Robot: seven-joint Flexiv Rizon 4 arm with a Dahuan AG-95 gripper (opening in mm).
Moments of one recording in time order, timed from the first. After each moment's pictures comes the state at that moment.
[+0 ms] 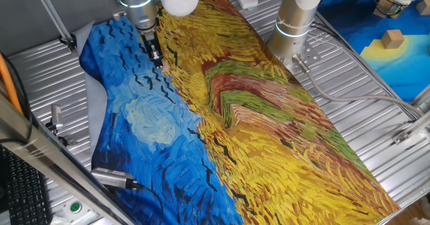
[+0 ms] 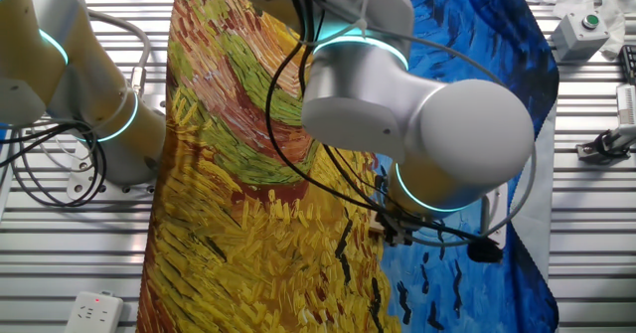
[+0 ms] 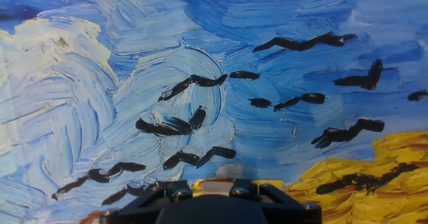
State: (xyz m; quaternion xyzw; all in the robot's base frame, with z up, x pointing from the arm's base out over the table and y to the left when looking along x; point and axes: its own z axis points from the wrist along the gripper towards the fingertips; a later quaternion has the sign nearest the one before) arm 0.485 -0.152 0.037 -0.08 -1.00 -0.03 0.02
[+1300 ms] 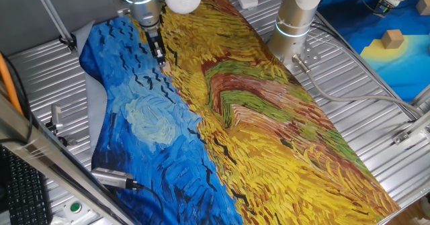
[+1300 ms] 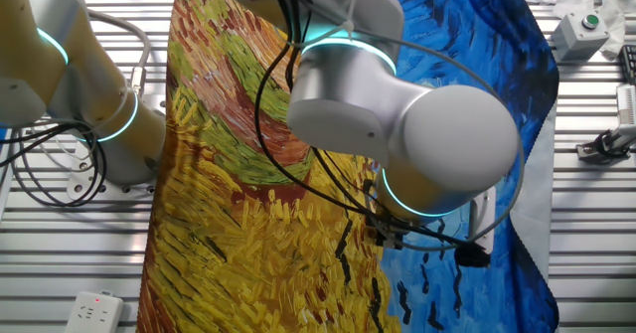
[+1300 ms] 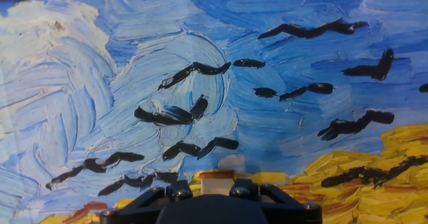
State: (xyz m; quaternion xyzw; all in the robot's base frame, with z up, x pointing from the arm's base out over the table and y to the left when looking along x) arm 0.473 -0.156 0.036 -0.08 -1.00 -0.03 0.01
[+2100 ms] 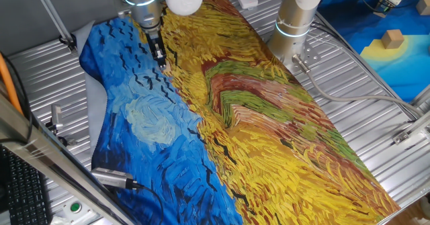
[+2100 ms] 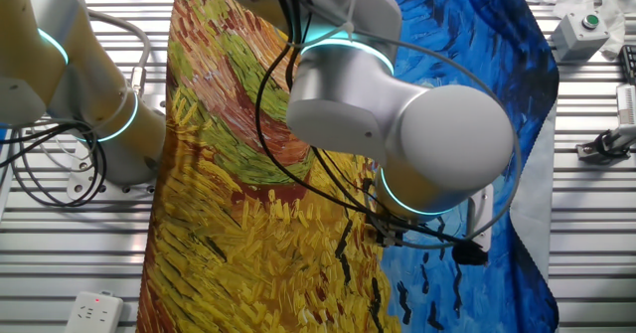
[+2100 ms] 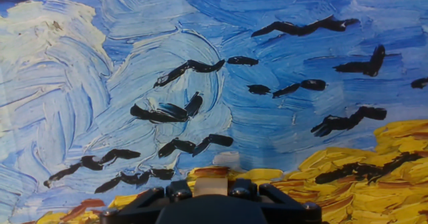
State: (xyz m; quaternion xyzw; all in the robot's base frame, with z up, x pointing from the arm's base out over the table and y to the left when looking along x) arm 0.475 -0.152 0.032 -0.08 -1.00 -0.04 0.01
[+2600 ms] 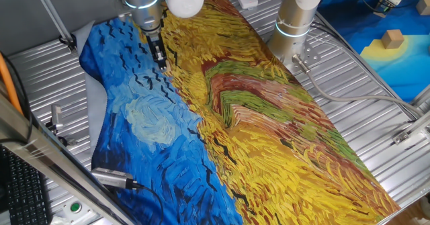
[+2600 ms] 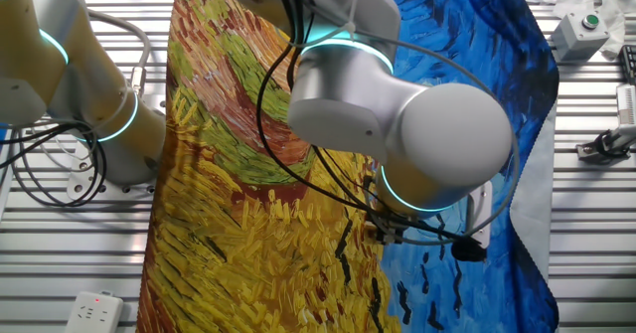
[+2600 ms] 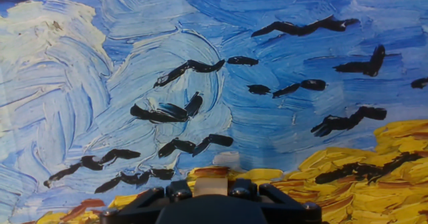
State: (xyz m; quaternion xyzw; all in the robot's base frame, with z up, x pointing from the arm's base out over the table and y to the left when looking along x) arm 0.475 -0.148 0.027 -0.08 -1.00 -0.04 0.01
